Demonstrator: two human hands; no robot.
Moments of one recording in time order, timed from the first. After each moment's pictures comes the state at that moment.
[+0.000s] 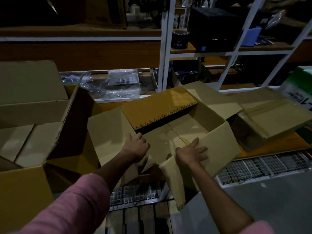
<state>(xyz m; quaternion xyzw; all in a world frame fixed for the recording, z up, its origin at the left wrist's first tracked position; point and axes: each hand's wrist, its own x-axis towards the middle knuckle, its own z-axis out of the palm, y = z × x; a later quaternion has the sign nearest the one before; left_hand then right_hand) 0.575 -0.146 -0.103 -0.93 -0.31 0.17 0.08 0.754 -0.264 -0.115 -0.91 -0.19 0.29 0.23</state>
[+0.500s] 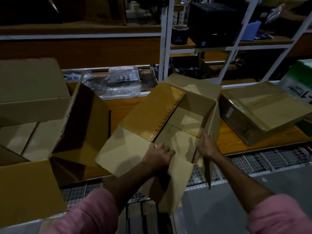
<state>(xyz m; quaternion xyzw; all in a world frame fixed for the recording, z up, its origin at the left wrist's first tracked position) 0.600 -0.224 -0.119 -0.98 -0.20 0.06 0.03 0.837 -0.298 -0.123 -0.87 -0.38 0.26 0.19</state>
